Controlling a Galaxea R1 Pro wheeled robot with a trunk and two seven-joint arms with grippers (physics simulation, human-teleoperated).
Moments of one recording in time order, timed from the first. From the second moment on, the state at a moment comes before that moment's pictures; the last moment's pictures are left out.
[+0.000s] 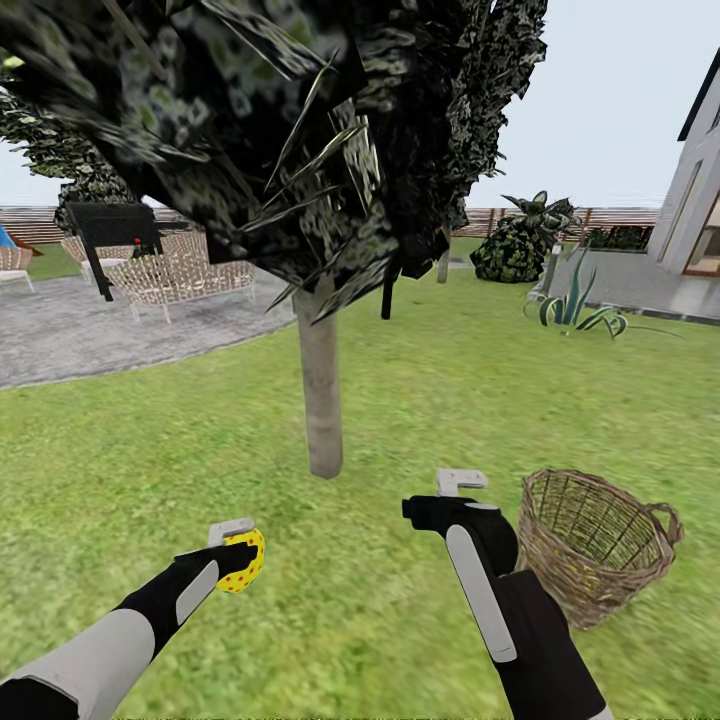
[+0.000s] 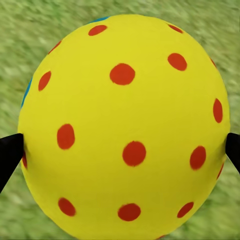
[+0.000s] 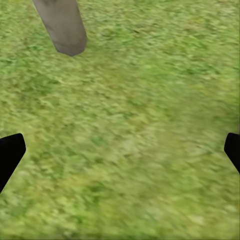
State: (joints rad) left arm -0.73 0.13 -0.39 -0.37 0.61 0.24 0.13; right arm -0.43 0.14 0.23 -1.57 -0.35 1.00 -0.49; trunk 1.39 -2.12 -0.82
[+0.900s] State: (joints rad) left arm -0.73 0.13 -0.39 -0.37 0.61 0.24 0.13; right arm -0.43 0.14 0.23 -1.57 -0.35 1.00 -0.49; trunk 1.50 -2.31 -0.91
